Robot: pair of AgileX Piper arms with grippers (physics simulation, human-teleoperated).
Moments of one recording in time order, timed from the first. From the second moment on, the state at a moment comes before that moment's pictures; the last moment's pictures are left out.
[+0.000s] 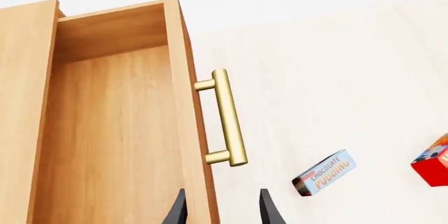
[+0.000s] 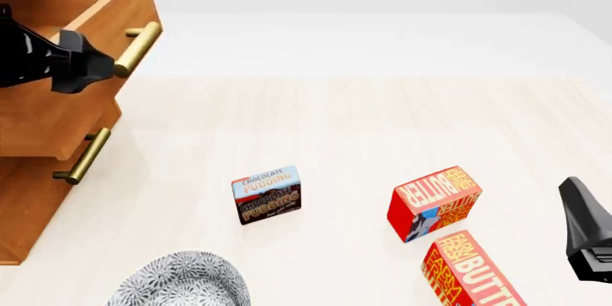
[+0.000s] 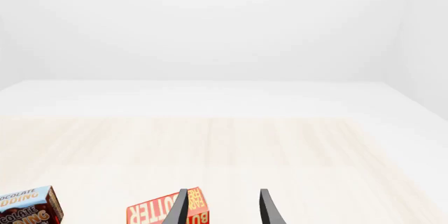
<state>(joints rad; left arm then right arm) -0.17 0.99 -1.01 0.74 0.05 0.01 0.01 -0.01 0.00 0.00</state>
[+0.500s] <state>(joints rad) -0.22 1.02 -0.99 0.72 0.02 0.01 0.01 -0.01 0.00 0.00</state>
